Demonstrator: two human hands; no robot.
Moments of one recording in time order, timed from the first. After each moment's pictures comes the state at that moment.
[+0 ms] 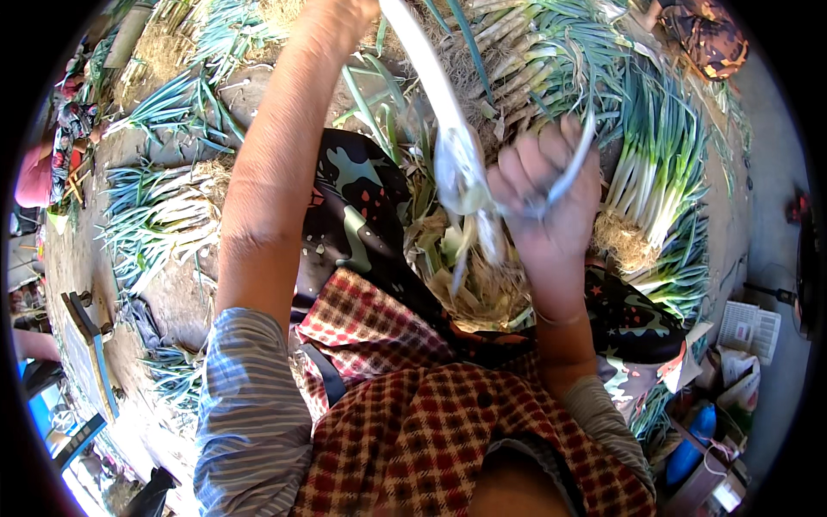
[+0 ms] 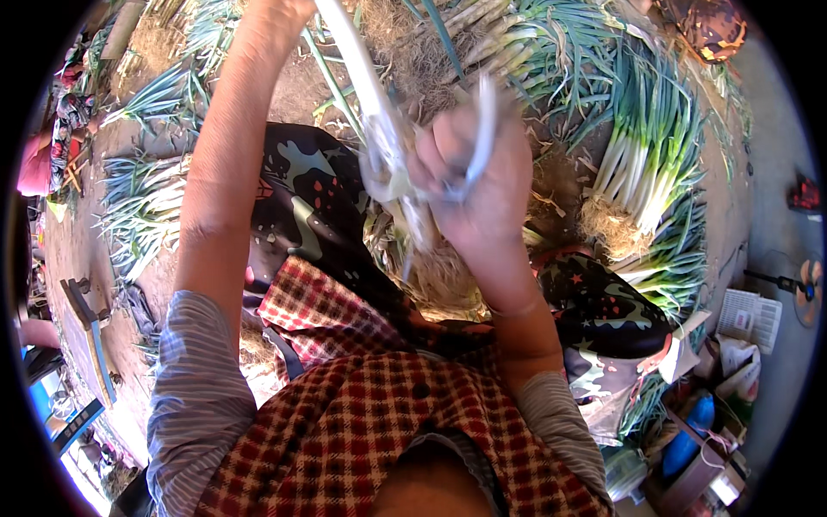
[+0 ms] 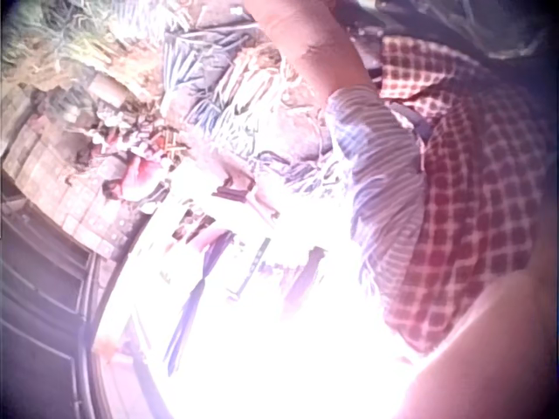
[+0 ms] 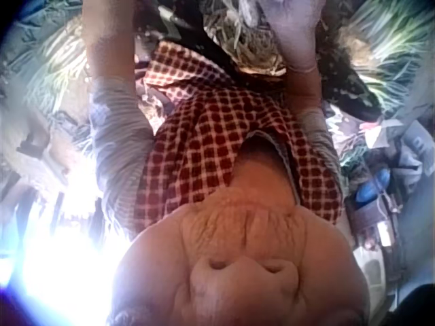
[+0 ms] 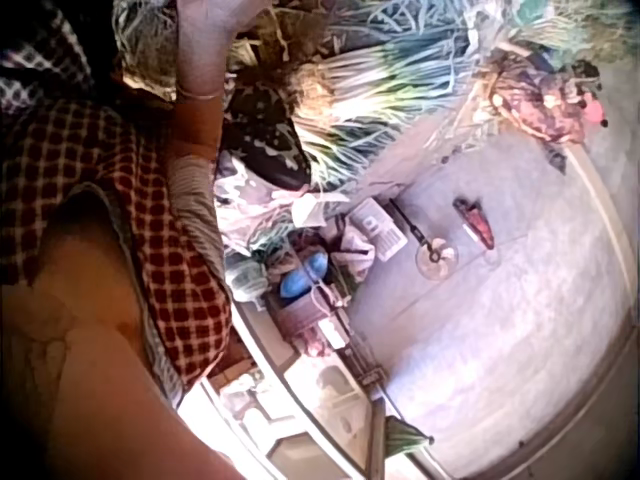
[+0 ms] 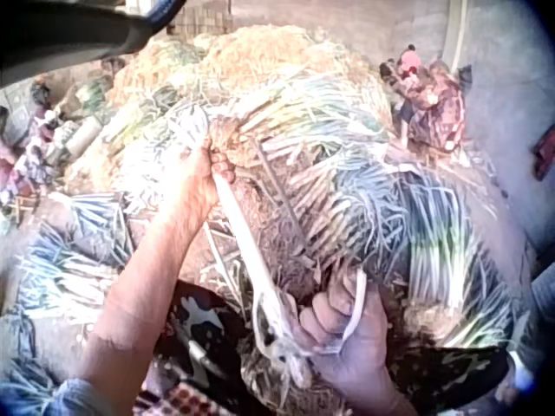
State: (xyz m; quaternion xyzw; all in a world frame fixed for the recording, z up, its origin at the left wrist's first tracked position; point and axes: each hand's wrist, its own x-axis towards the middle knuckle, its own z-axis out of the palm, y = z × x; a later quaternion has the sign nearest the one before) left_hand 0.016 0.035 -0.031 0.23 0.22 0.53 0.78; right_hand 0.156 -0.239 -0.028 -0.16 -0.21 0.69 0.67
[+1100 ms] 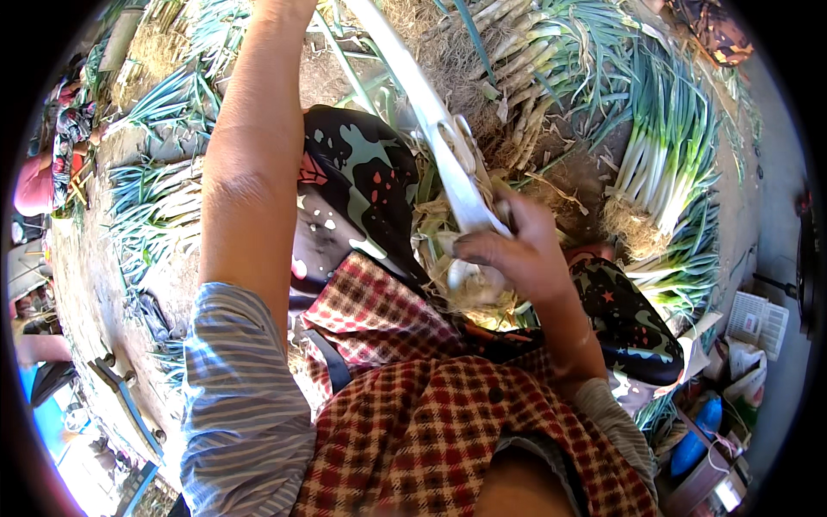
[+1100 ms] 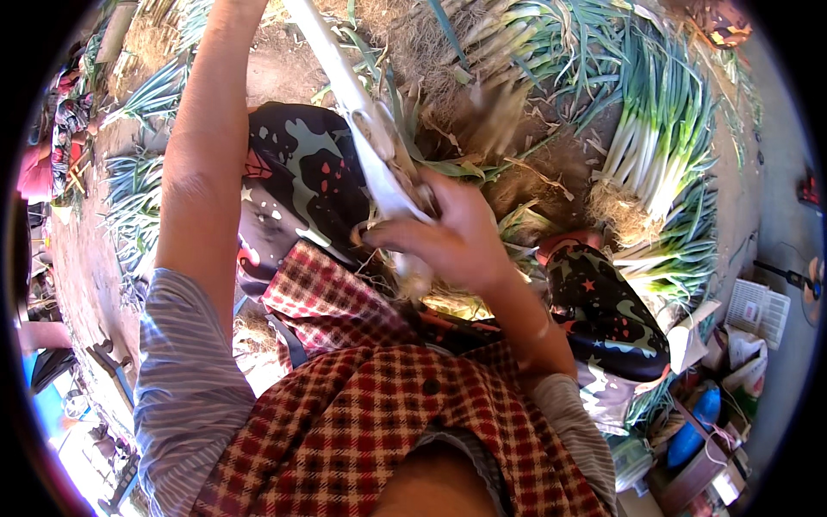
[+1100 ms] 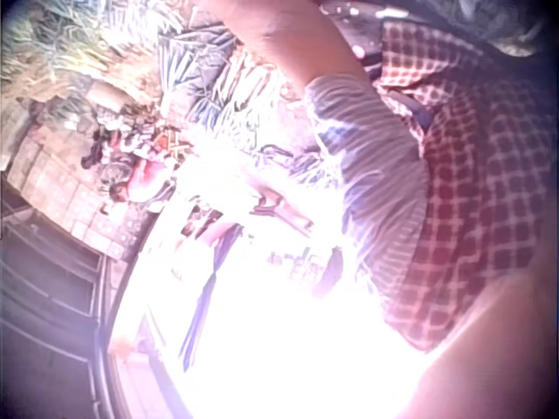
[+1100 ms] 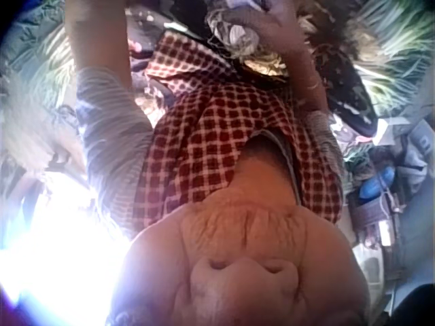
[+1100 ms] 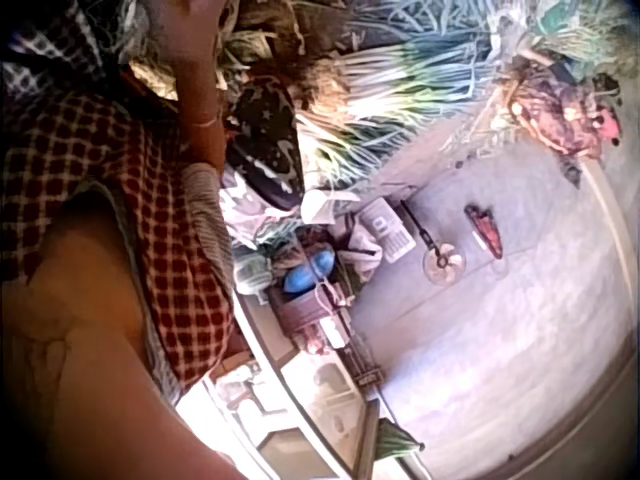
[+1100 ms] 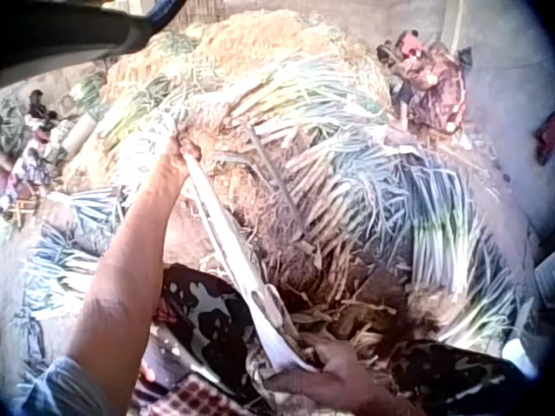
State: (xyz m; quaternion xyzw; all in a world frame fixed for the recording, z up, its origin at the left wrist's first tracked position) left_hand -0.013 0.074 -0.027 0.24 0.26 0.60 0.72; right_hand 0.150 -0.293 -0.034 -0.54 -0.51 0.55 0.38
